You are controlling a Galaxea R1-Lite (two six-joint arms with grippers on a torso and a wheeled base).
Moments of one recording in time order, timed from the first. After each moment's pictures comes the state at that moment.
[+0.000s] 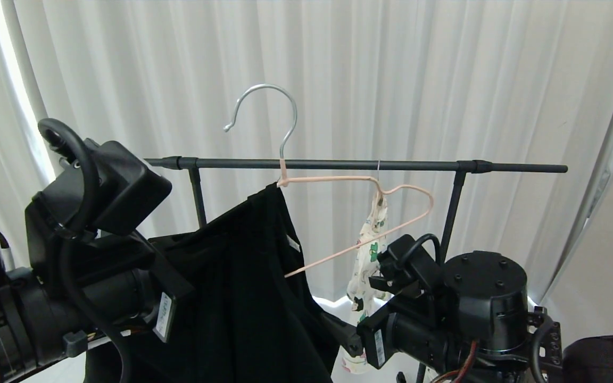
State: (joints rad) left arm -0.74 1.21 -0.73 -0.18 0.19 0.28; right arm 1.01 1.79 -0.63 -0.83 -0.16 0.20
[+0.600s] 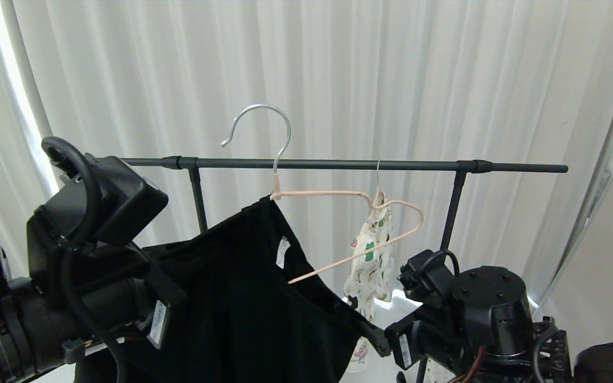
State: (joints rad) left arm -0.70 1.19 -0.69 -0.18 0.19 0.28; right arm 0.93 1.79 -0.51 -0.83 -0.26 0.19
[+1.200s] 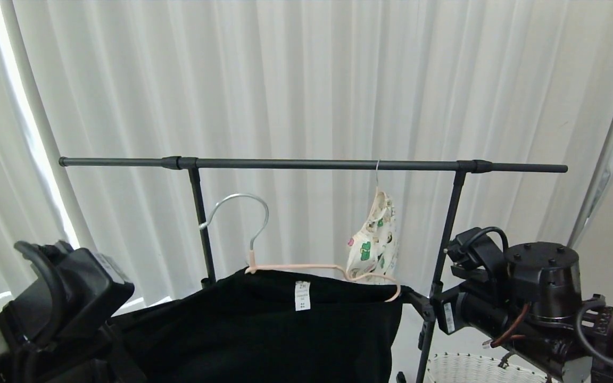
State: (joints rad) left arm -0.70 1.06 -0.45 -0.18 0.19 0.29; right arm 0.72 1.70 -0.46 -0.83 -0.27 0.08
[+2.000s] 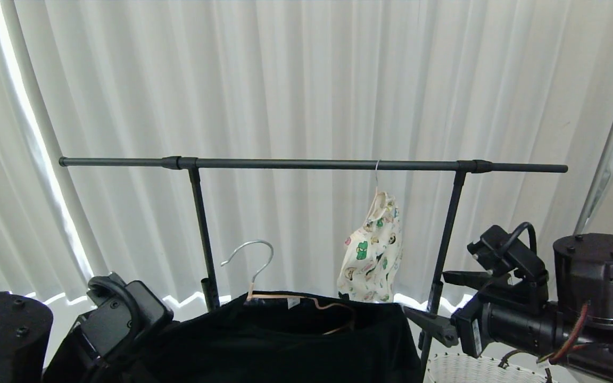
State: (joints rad) left arm -0.69 1.16 -0.38 -0.18 0.34 0.34; right arm 0.72 1.51 -0.46 -0.66 0.06 0.06
